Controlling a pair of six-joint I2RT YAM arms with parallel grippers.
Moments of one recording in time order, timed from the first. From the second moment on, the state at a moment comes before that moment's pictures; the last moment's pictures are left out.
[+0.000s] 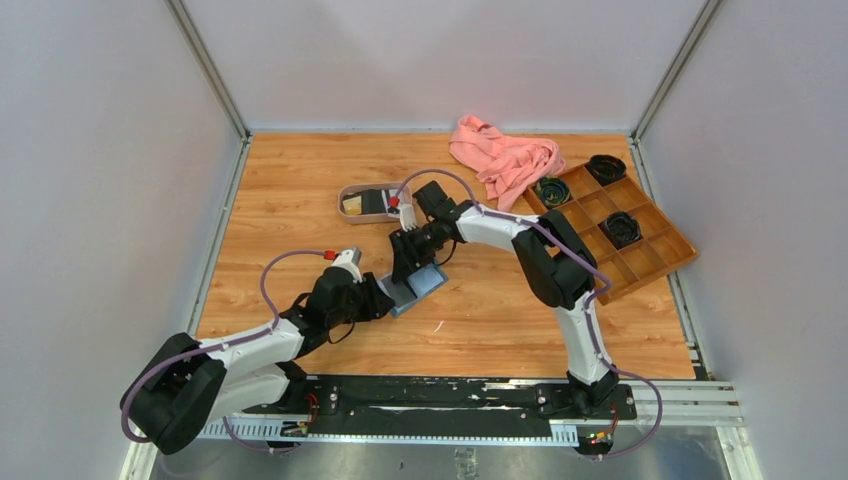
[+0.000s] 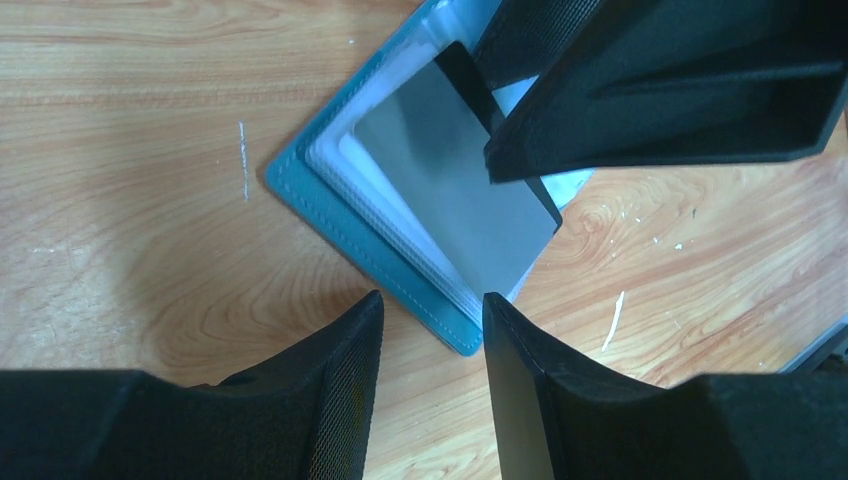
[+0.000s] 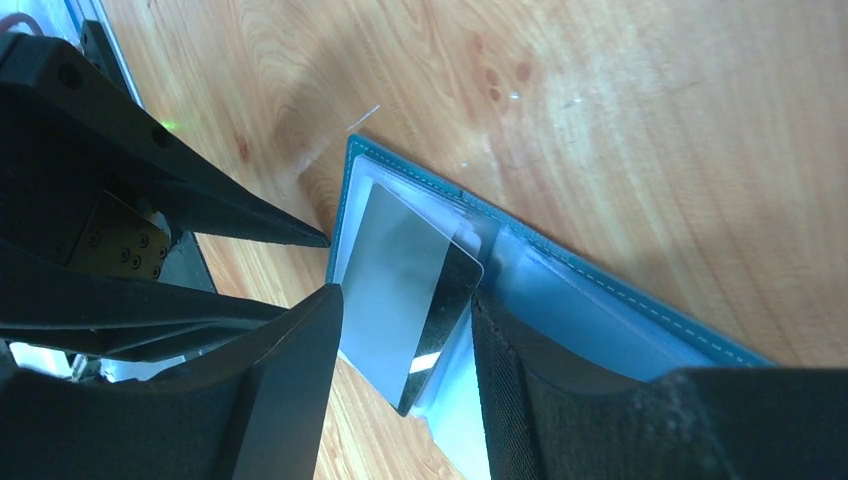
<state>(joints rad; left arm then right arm) -0.60 1.08 0.19 0.27 0.03 -0.71 0.71 2.14 1.50 -0.36 -0.76 0.14</state>
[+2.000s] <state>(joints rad) -0.24 1.35 1.00 -0.12 0.15 -0.39 0.44 1.86 1.45 -0.54 -1.08 -0.26</state>
